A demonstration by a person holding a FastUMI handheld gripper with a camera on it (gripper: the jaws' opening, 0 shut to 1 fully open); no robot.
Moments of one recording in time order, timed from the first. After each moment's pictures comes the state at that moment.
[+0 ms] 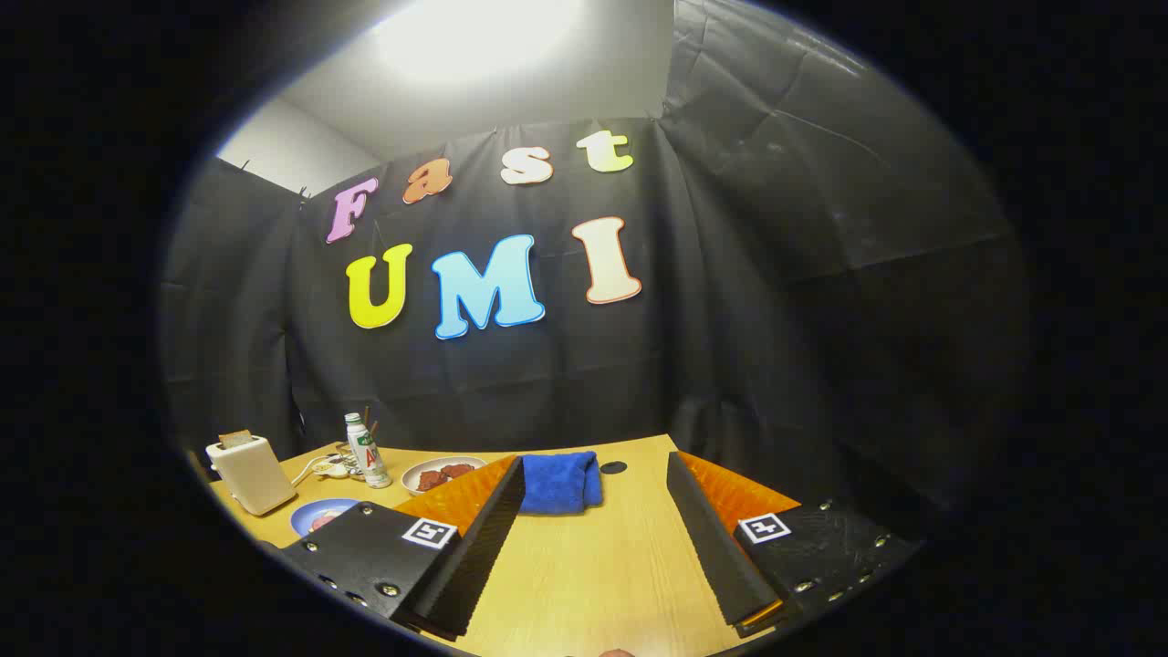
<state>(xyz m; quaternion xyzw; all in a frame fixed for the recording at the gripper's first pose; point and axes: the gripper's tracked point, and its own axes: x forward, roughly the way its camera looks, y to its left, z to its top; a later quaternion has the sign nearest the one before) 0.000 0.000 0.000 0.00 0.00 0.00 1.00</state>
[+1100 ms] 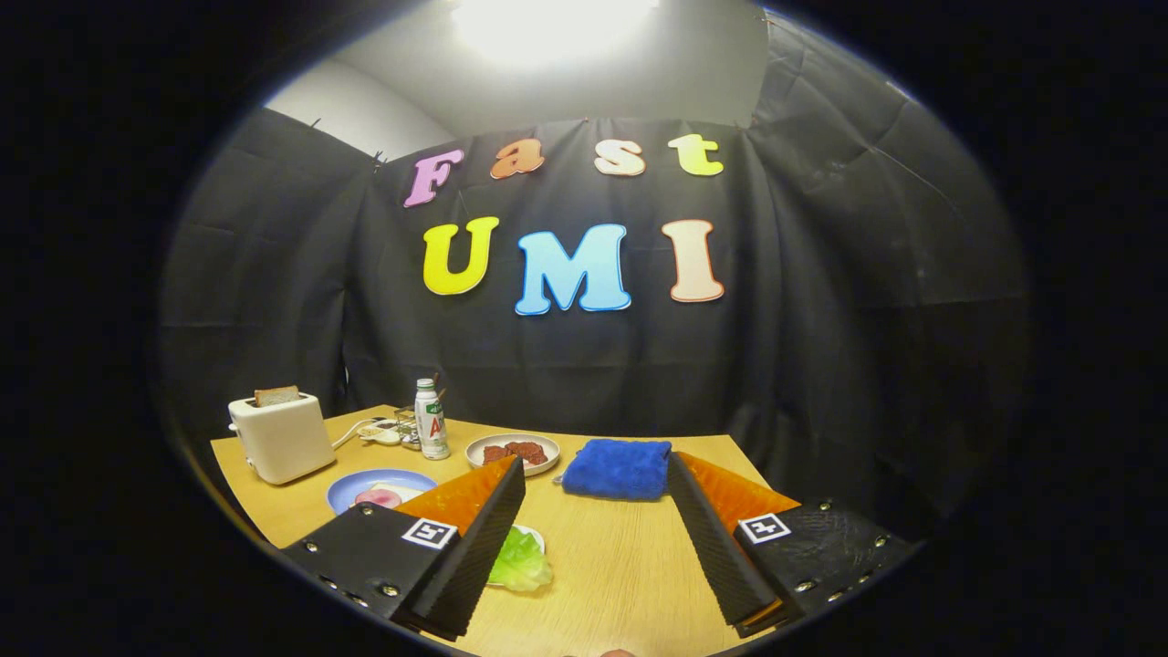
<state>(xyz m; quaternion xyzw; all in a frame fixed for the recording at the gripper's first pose) -0.013 0.110 -0.024 -0.09 0.02 0.08 0.99</state>
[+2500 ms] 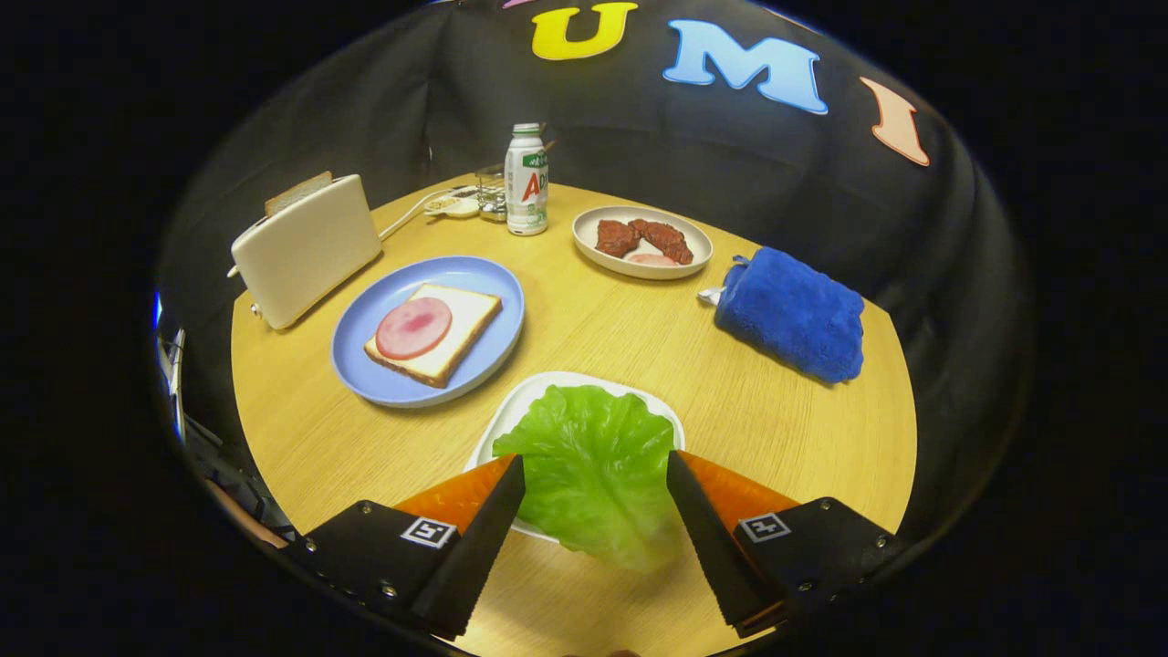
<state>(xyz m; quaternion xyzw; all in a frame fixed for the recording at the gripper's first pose) 0.045 0.196 -0.212 -0.21 0.42 0.18 0.86</state>
